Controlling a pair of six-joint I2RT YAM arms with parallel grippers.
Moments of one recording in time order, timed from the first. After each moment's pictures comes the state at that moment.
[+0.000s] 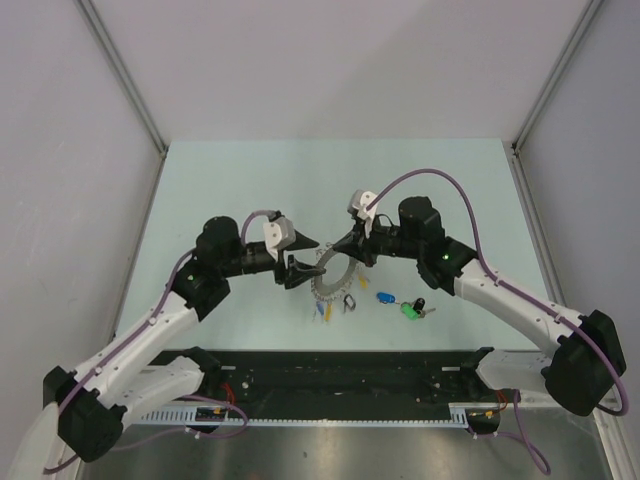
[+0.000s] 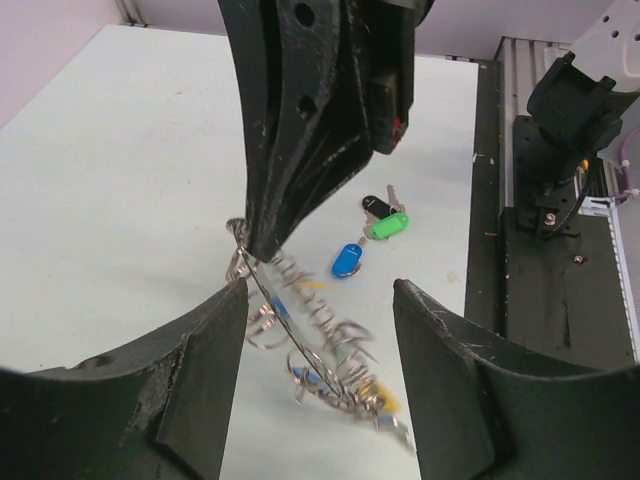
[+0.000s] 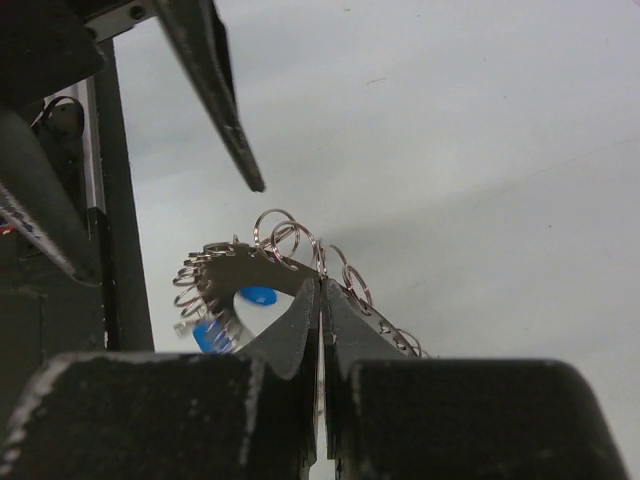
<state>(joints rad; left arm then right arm) -0.58 0.90 0.72 0.03 0.73 0.14 0.69 1.22 0.92 0.03 -0.54 -0.14</state>
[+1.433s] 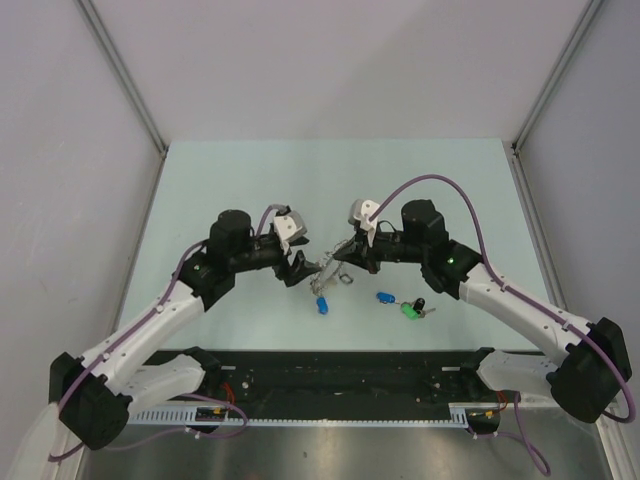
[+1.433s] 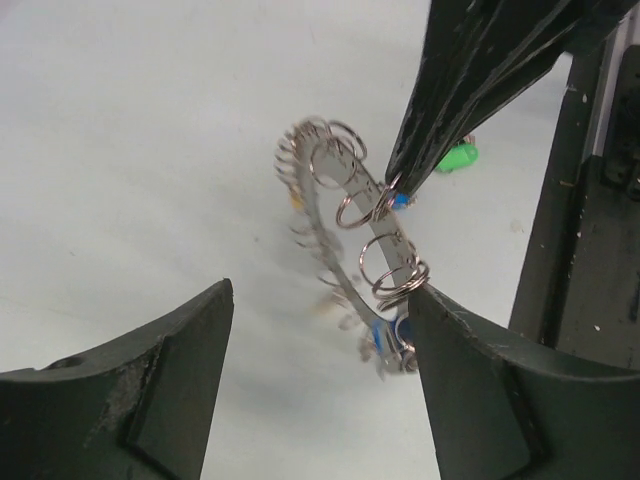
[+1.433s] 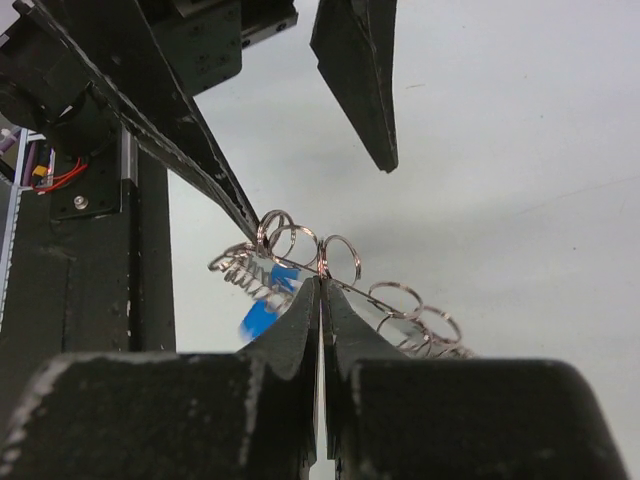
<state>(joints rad) -0.57 1.01 0.80 -0.17 0.56 0.22 0.70 1.18 0.91 -0.02 -0.64 -0.22</state>
